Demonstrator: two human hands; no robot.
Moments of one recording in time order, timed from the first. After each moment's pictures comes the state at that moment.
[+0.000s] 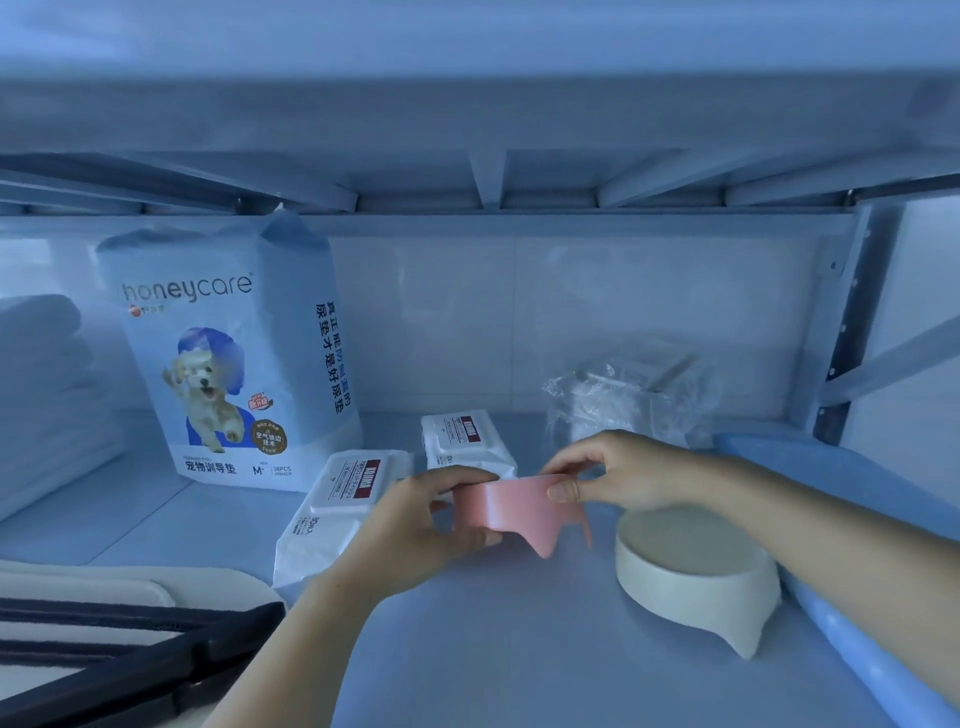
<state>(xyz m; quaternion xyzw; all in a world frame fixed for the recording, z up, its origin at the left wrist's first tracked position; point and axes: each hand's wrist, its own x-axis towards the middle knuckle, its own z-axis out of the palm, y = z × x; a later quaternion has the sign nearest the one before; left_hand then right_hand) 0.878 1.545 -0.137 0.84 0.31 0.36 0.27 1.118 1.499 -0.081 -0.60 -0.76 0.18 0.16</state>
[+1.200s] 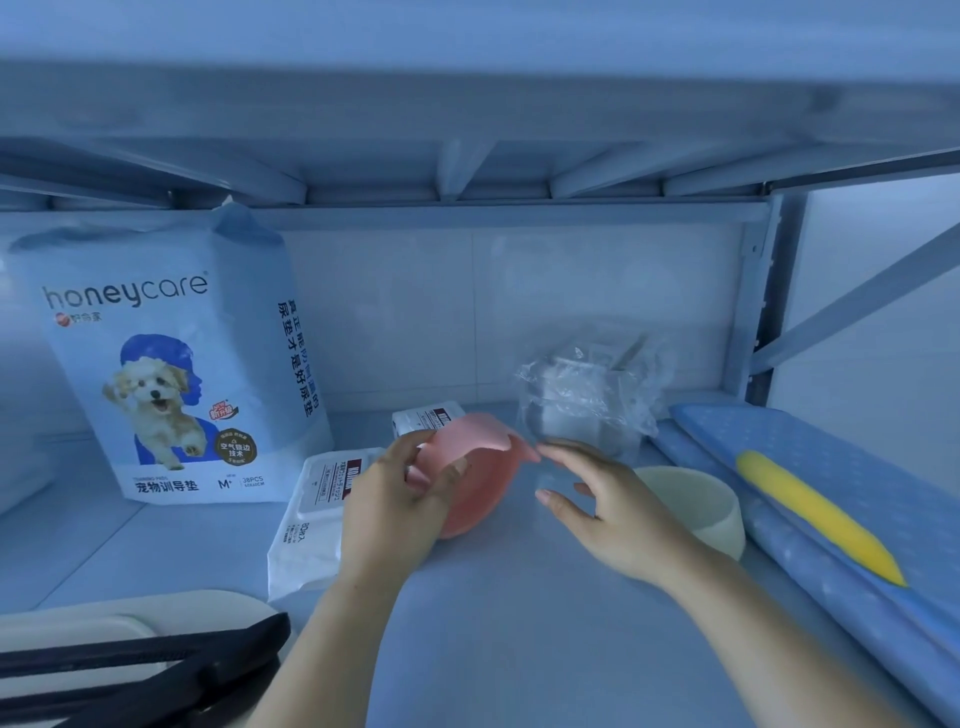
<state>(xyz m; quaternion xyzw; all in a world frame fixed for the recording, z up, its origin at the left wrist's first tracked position) 0.876 1.544 -0.133 0.73 0.44 0.45 0.26 1.071 1.452 -0.143 -0.61 -0.68 -0.01 0.40</state>
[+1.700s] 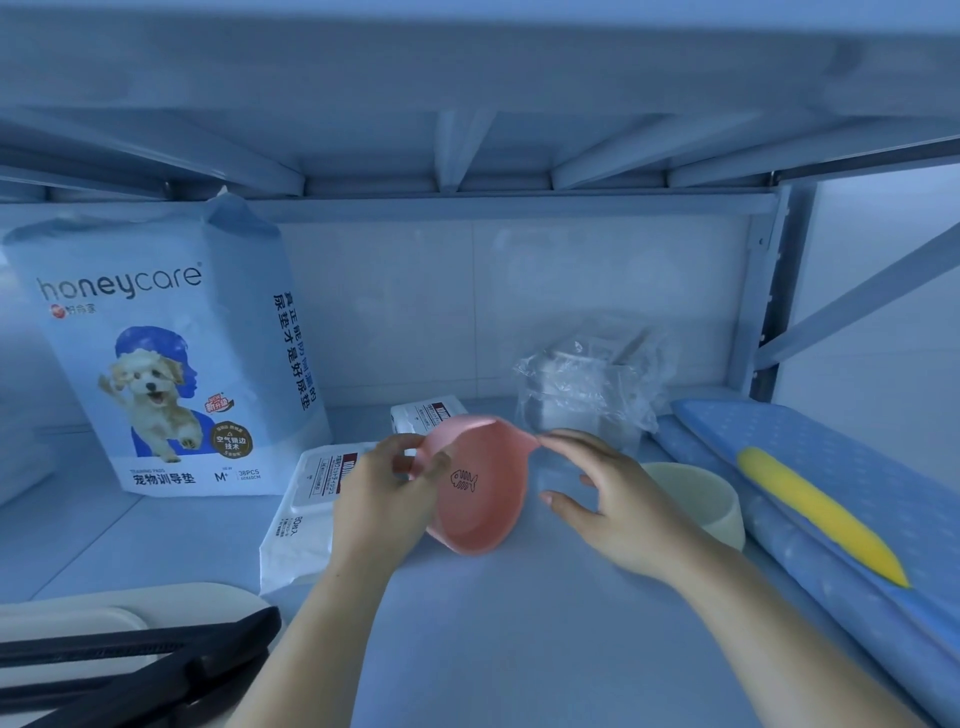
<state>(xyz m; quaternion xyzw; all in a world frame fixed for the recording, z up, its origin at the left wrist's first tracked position) 0.877 1.541 -0.125 0.69 0.46 0.43 0.35 1.077 1.447 -0.138 -0.62 -0.69 0.00 0.38</state>
